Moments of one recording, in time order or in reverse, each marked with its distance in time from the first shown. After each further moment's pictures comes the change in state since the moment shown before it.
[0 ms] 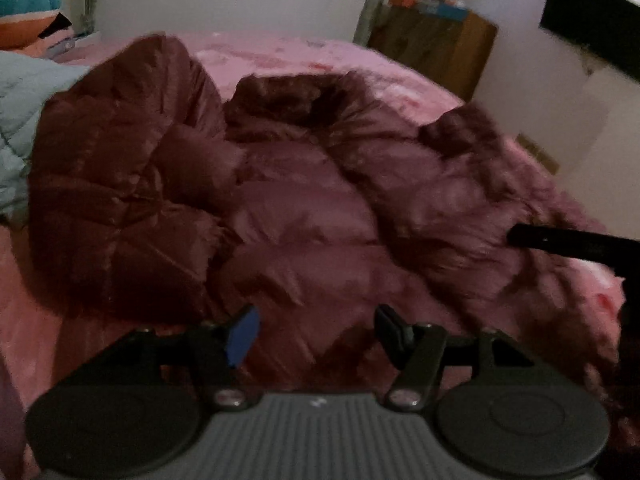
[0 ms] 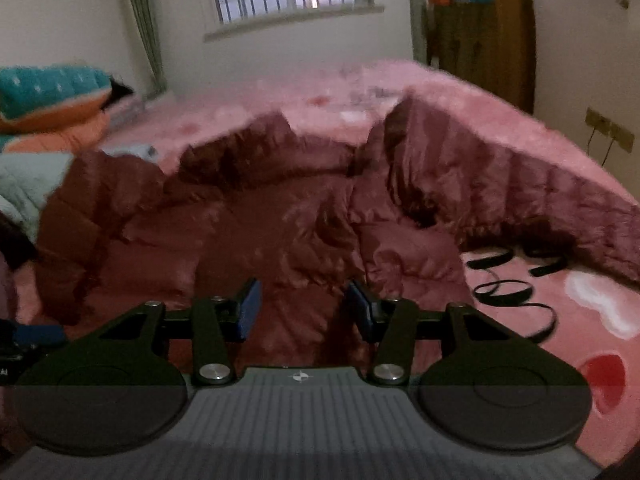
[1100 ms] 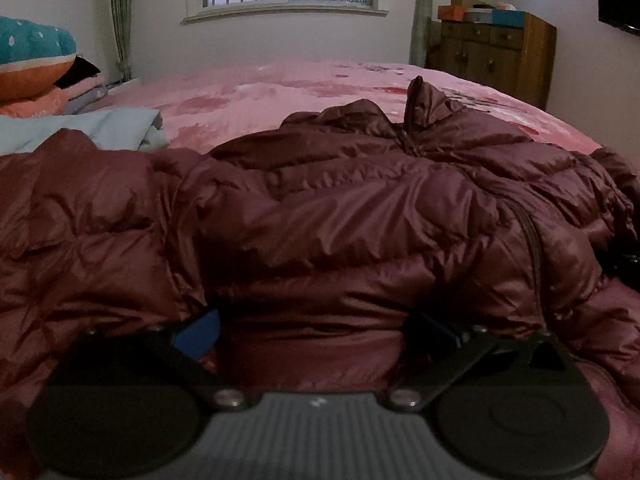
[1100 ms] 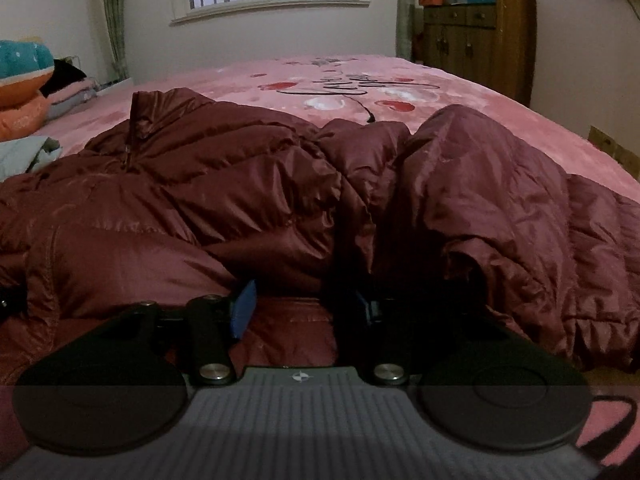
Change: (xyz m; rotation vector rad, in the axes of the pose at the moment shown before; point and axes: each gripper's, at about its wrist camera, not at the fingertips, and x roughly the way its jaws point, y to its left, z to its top) left arm 0.120 0.018 0.050 0.052 -0.141 0.224; right arm 0.164 -0.020 0.035 -0.045 -0.074 -0.111
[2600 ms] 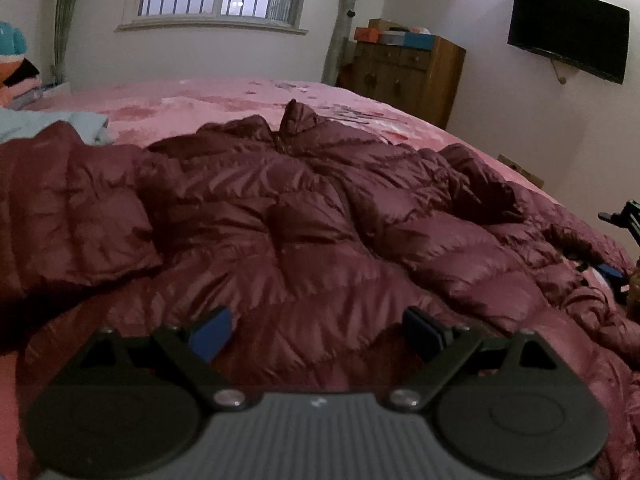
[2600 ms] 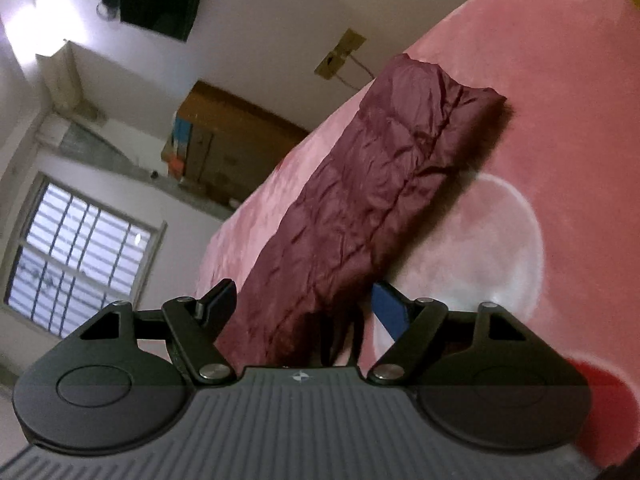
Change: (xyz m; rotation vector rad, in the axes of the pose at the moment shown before) left arm -0.109 -0.010 -0.052 0.001 -0.035 -0.295; right arm -0.254 -0.212 -0.121 1.227 -0.476 -0.099
